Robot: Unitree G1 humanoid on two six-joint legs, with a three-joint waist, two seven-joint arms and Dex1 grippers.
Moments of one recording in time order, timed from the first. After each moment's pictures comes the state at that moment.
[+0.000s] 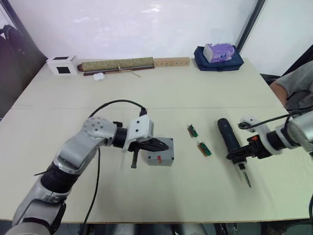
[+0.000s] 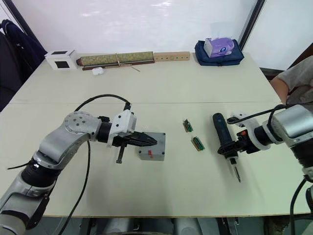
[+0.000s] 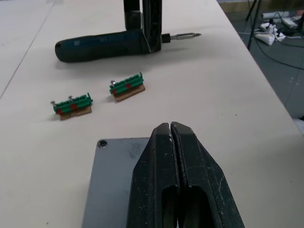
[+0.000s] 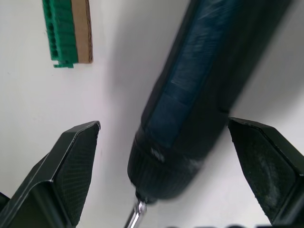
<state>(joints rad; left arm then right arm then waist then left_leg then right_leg) -0.56 0.64 -0.30 -0.34 -0.37 0.52 -1.15 -0.75 -1.15 0.42 0.16 0.51 1.40 1.05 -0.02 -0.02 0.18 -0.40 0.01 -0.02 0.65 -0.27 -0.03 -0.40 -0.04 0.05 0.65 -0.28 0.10</state>
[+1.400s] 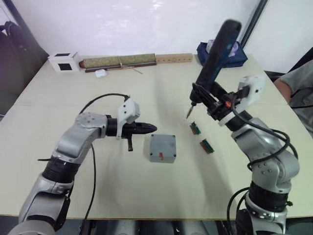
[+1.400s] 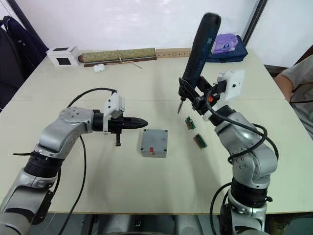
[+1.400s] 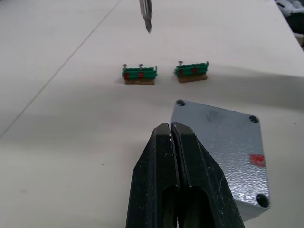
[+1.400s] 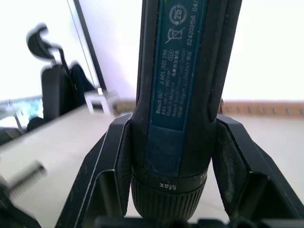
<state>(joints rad) -0.60 0.59 -0.21 -0.09 -0.38 0.51 -1.11 -0.39 -0.24 -0.24 -0.63 0.63 0.75 0.27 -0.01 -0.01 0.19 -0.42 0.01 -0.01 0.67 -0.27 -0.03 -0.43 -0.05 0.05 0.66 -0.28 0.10</state>
